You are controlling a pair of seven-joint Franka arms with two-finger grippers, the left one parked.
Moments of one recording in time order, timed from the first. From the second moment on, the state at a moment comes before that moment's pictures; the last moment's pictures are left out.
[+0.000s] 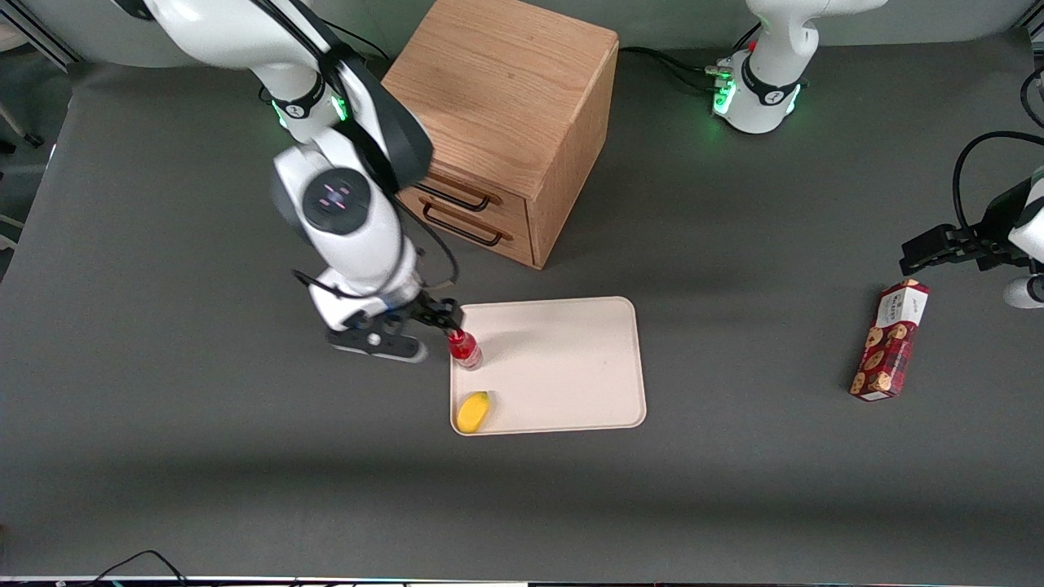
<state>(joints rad) 0.38 0.39 0.14 -1.47 -0.12 1.89 0.73</state>
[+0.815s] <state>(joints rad) 0.15 -0.05 -0.15 -1.69 -0.02 1.70 0.09</state>
